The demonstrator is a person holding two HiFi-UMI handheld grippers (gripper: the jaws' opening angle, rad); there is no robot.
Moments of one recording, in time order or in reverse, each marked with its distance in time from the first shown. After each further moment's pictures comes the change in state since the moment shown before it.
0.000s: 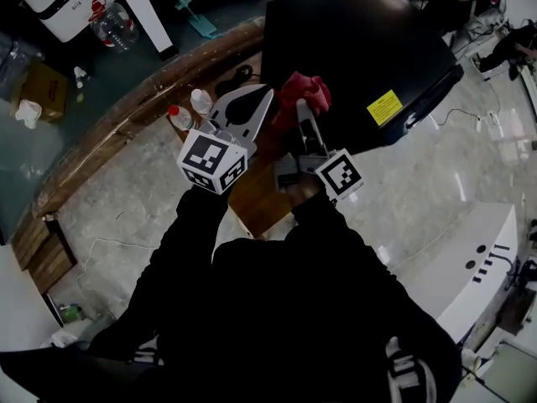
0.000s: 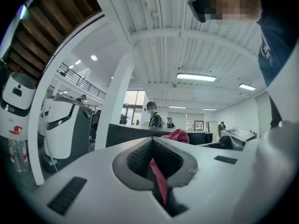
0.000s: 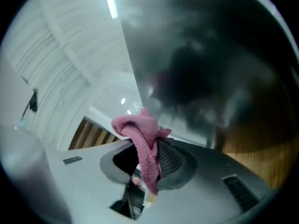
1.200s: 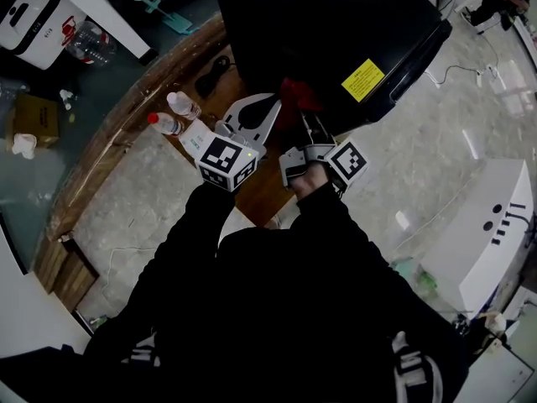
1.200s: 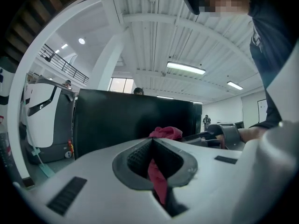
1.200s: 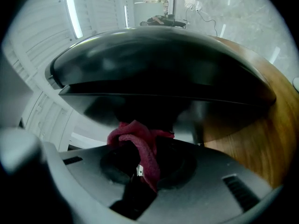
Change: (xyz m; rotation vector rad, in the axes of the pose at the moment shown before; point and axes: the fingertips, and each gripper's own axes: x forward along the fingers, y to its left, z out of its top) left arm 0.057 -0.060 -0.089 -0.011 0.142 -0.177; right arm -0.048 -0.099 0.023 0.377 -0.098 -0.192
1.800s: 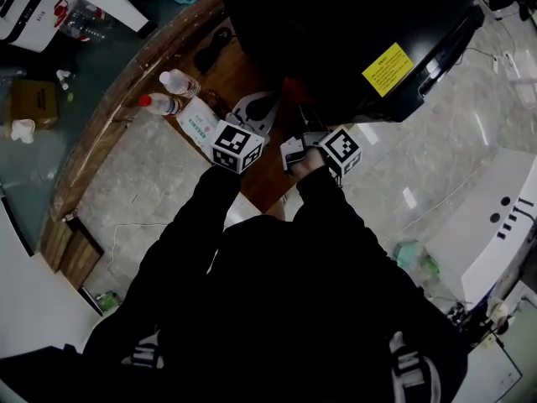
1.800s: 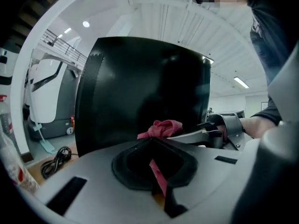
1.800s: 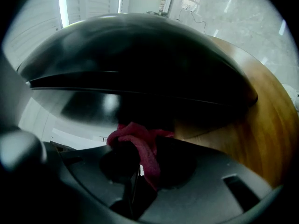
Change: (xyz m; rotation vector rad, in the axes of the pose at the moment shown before) left arm 0.020 0.024 -0.147 -0.087 0.170 0.015; right arm 0.009 -0.134 -0.012 0.023 0.050 -0.169
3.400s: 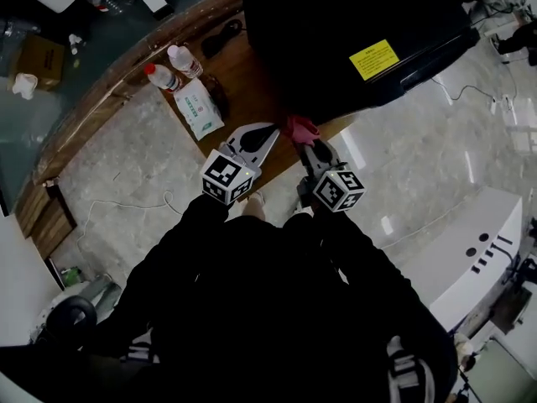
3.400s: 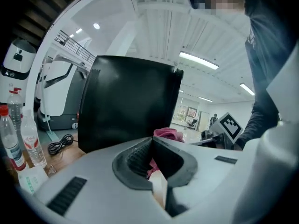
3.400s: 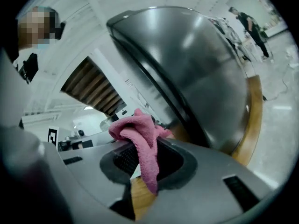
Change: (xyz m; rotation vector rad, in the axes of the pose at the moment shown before) left arm -0.060 -0.102 -0.008 -0.089 -0.034 0.065; right arm -0.116 0.001 -0.014 -0.901 0.367 0.126
